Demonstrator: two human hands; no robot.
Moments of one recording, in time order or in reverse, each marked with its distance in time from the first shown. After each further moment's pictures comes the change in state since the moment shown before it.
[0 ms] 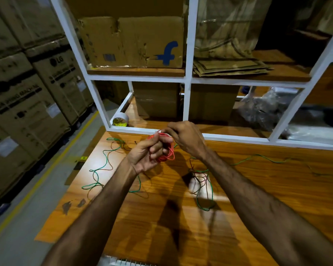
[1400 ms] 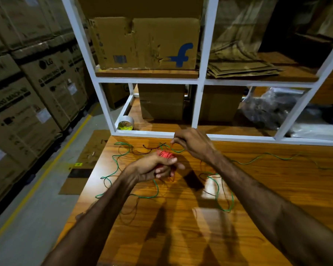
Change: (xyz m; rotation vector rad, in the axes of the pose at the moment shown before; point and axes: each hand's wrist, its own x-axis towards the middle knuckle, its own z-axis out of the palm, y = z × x) left_hand -0.035 0.021 -0.053 0.492 -0.051 -0.252; right_hand 0.011 -0.026 0.038 -0.157 -0.172 0.024
